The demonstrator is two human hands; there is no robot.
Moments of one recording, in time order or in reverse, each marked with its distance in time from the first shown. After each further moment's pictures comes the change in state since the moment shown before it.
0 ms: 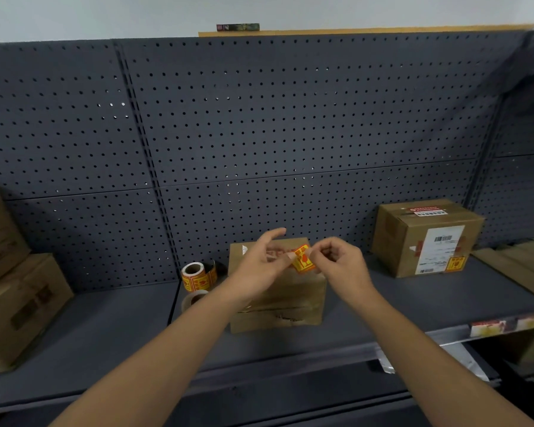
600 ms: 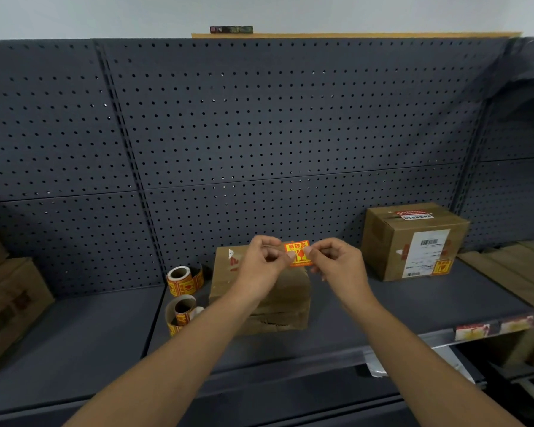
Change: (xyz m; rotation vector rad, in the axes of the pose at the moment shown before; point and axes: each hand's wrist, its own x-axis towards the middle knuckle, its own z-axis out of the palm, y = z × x) left_hand 0.018 0.001 0.042 -0.106 0.212 -0.065; right_hand 0.008 0.008 -0.021 0.067 0.125 0.049
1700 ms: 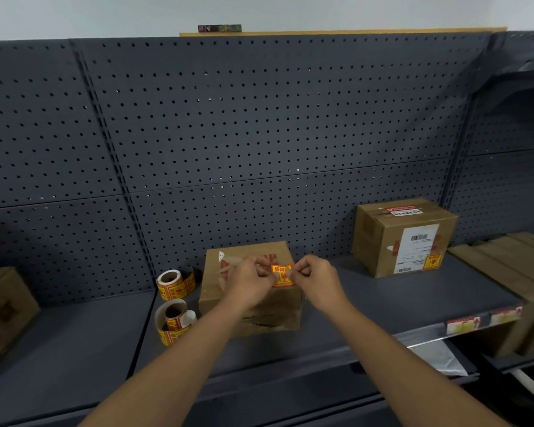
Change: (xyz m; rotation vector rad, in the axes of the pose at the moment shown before) left_hand 0.032 -0.059 0.002 0.475 0.027 -0.086; right_hand 0.004 0.038 0.015 -0.459 -0.091 0.094
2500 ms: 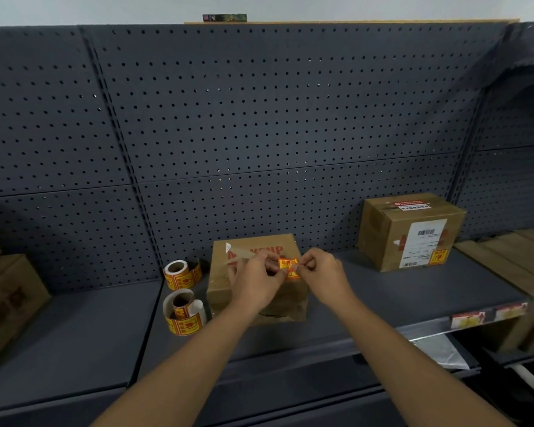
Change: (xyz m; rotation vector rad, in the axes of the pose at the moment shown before) left_hand -0.028 0.007 -0.003 0.141 0.119 0.118; right_hand -0.004 -0.001 0.003 -0.113 0.008 -0.054
